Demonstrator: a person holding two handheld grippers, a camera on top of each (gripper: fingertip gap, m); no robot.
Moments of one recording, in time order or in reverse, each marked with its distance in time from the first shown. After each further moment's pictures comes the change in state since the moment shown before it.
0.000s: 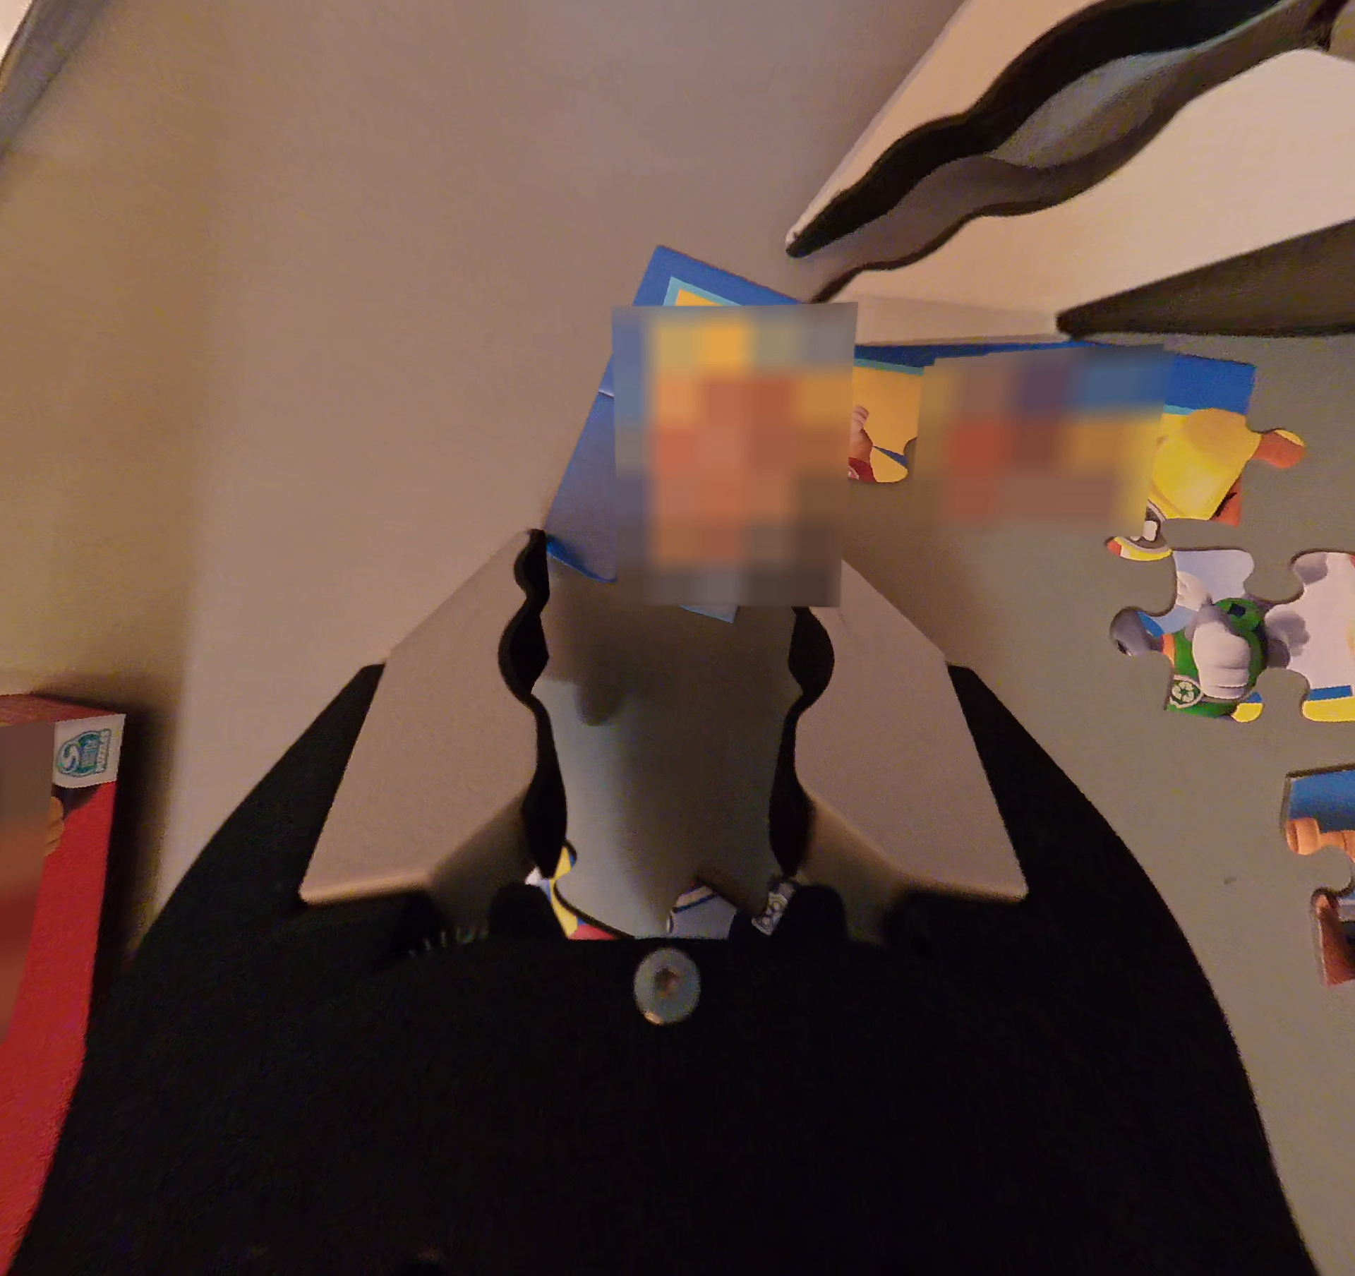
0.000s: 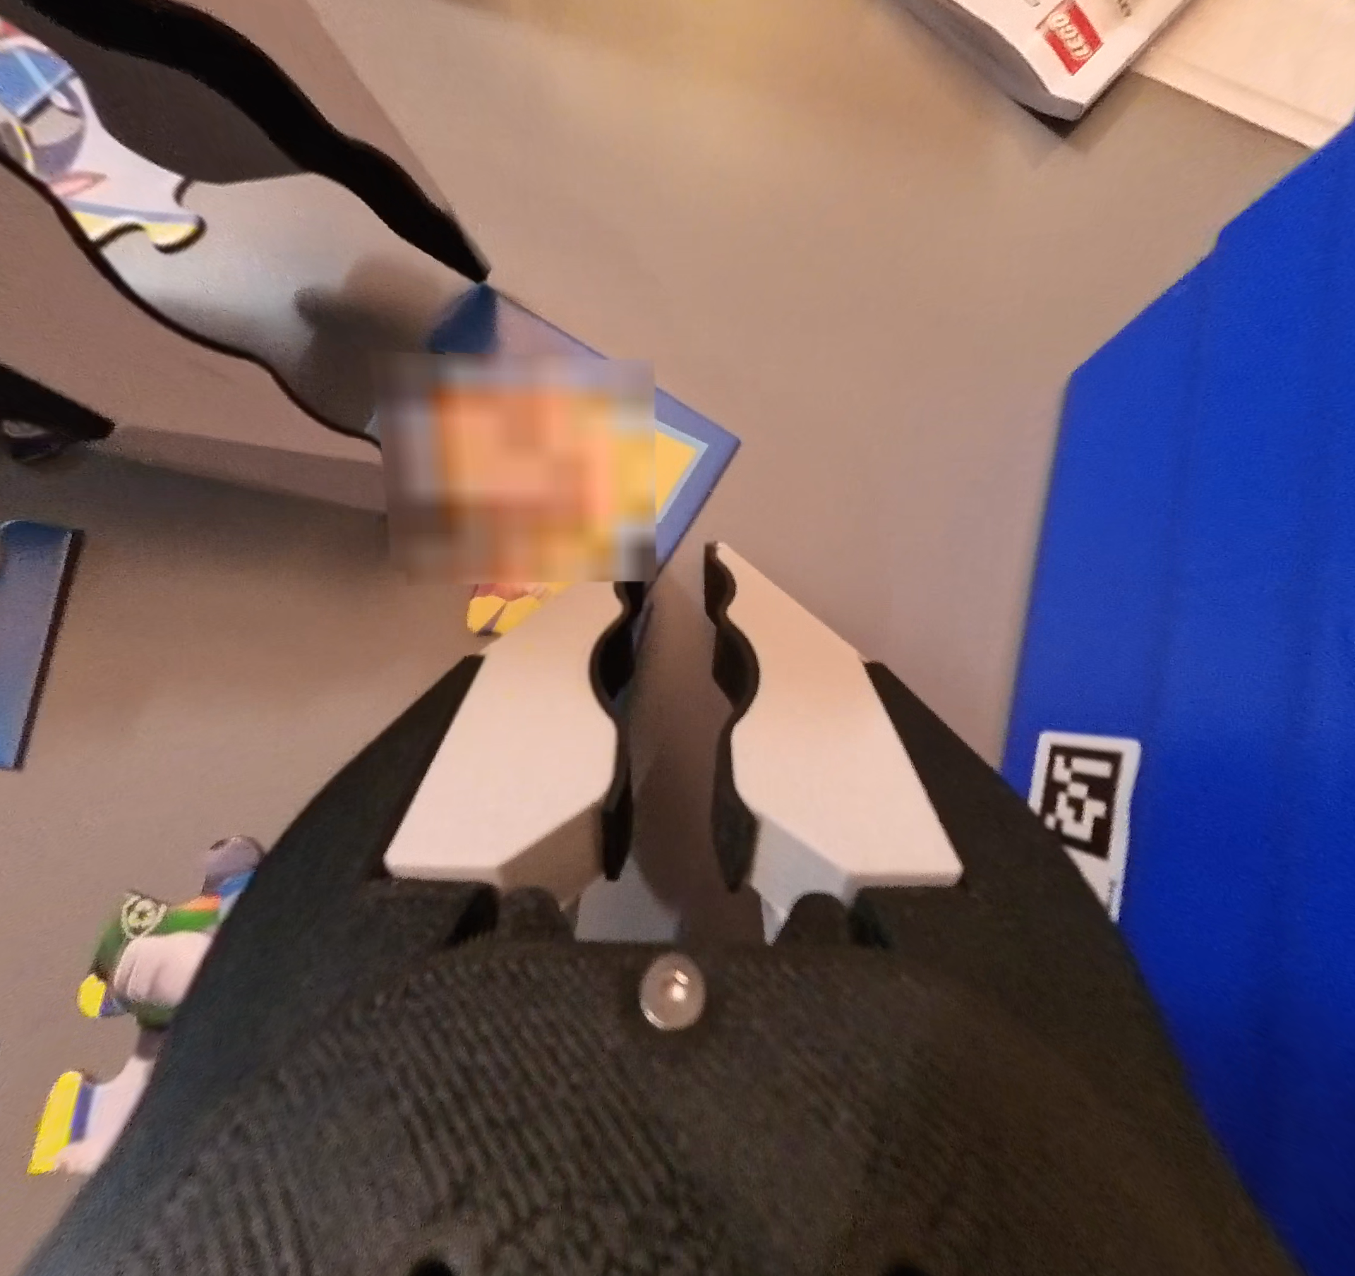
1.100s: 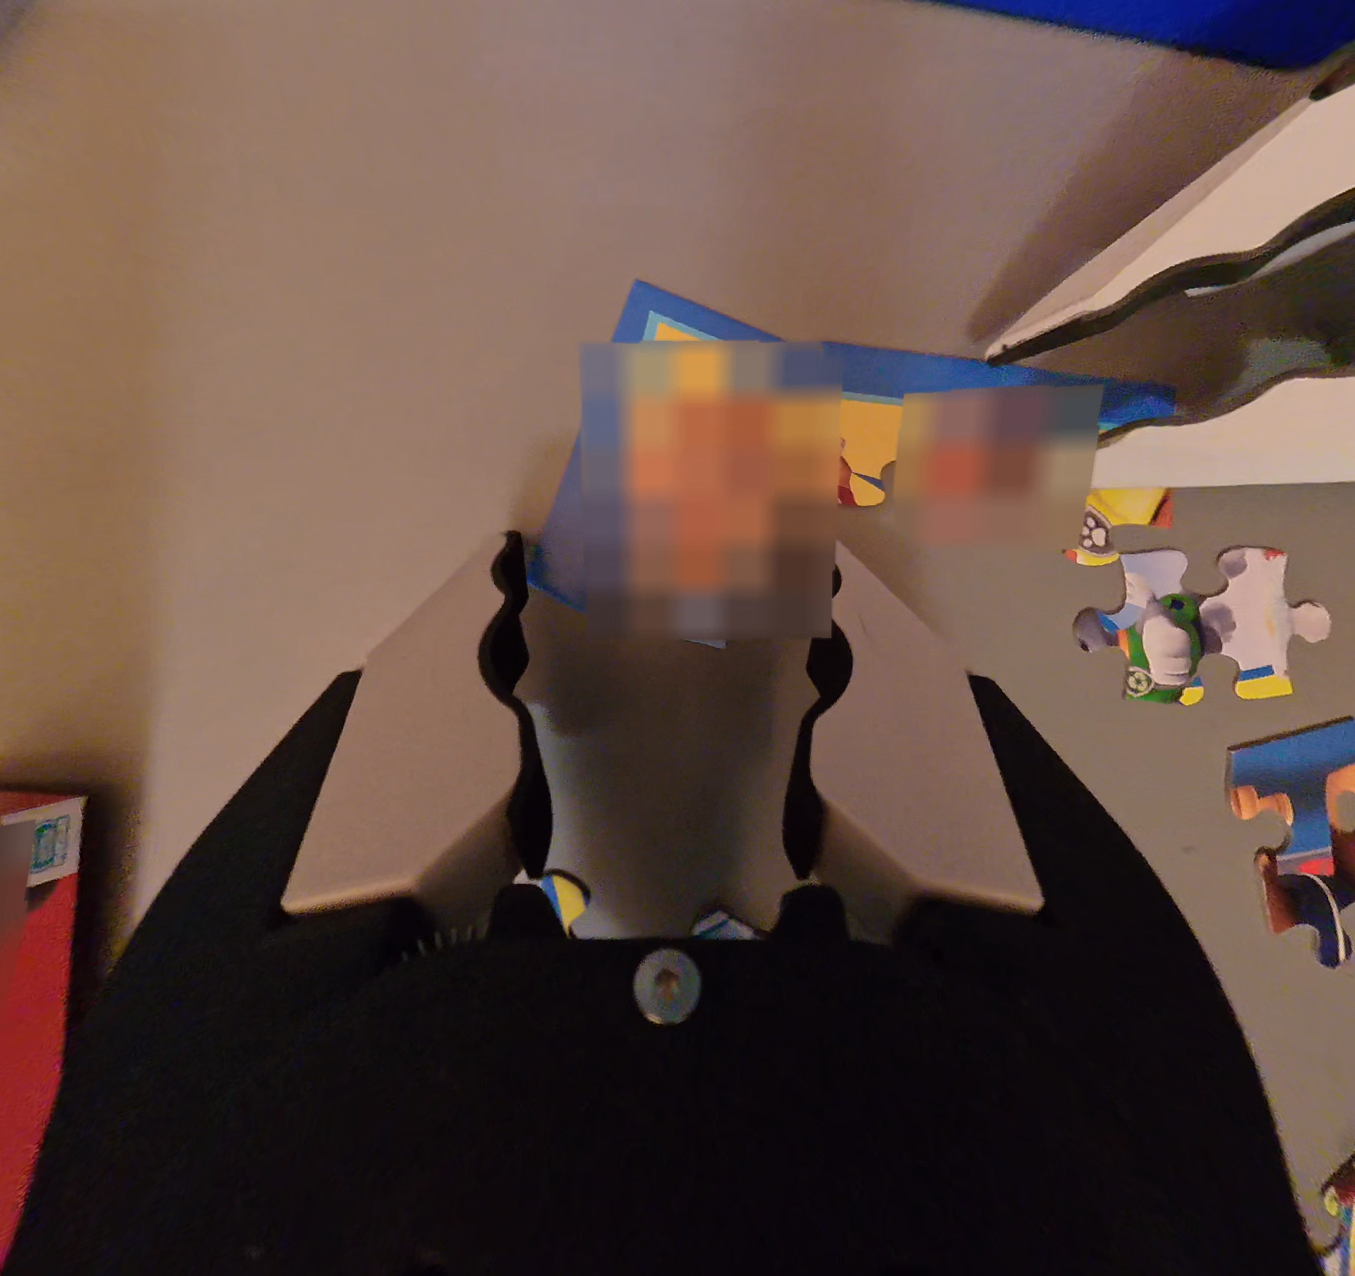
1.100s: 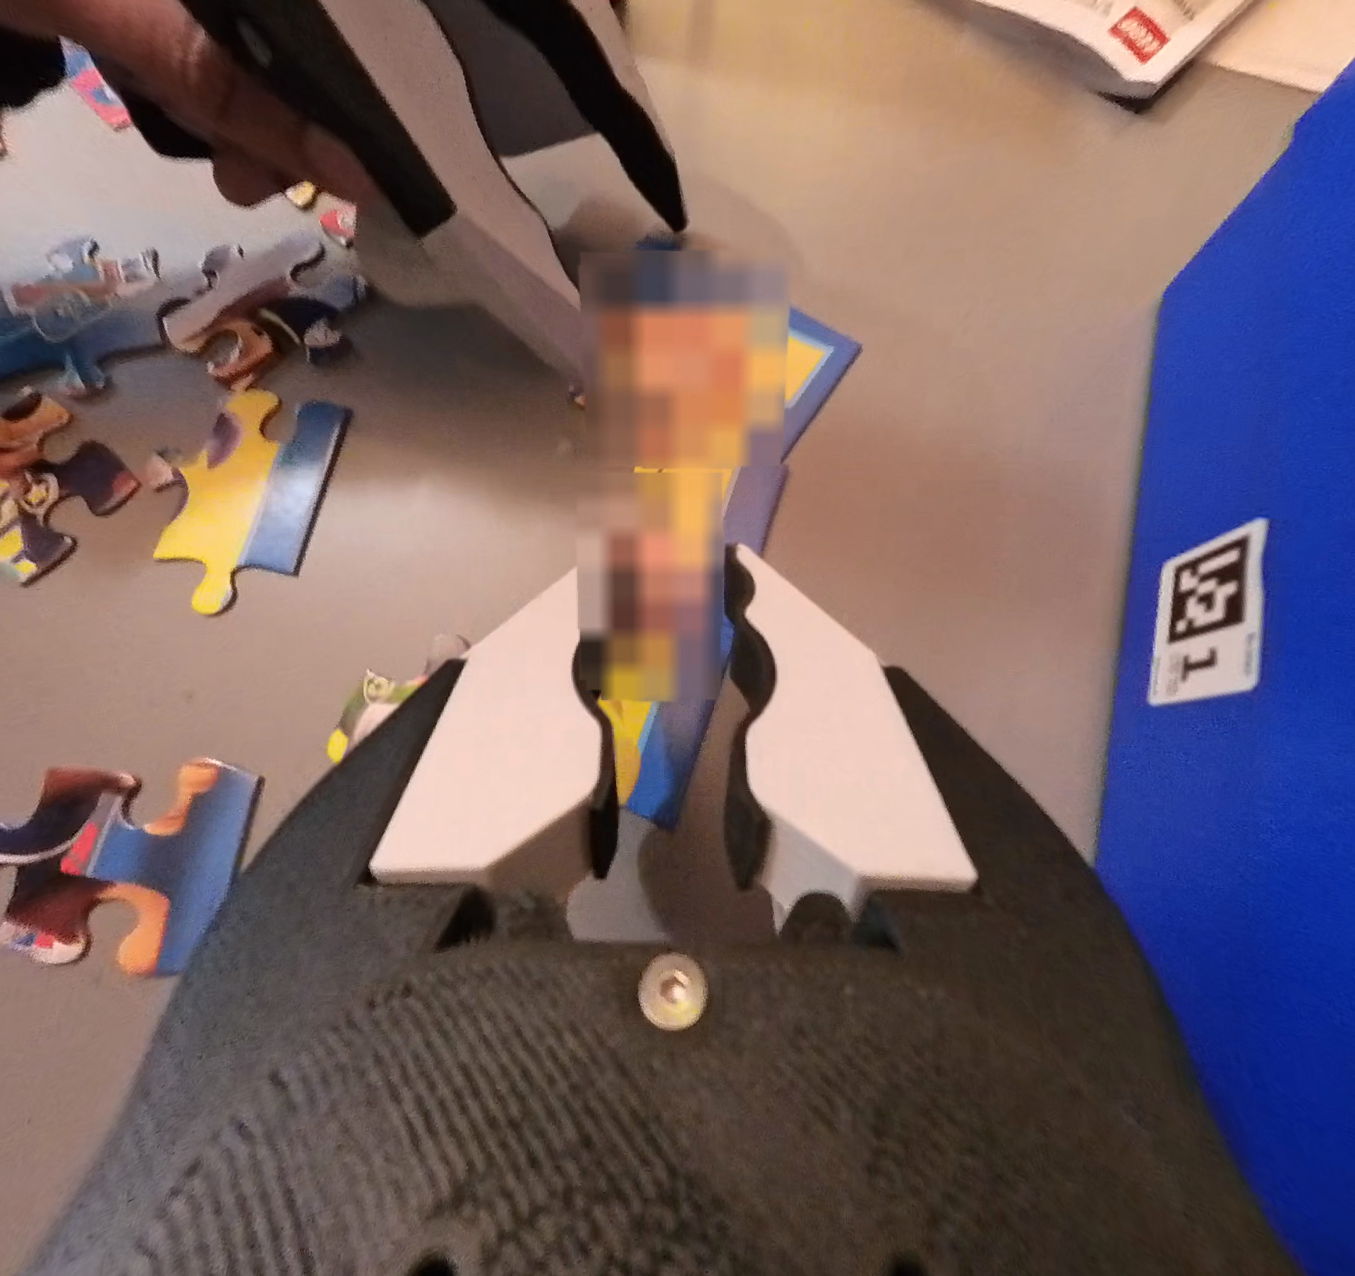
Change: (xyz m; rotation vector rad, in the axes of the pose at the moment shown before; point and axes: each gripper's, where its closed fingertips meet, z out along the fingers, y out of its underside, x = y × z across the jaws) left arm 0.002 -0.008 0.003 0.015 0.119 -0.005; right arm -0.040 0.026 -0.047 0.125 -0.100 0.042
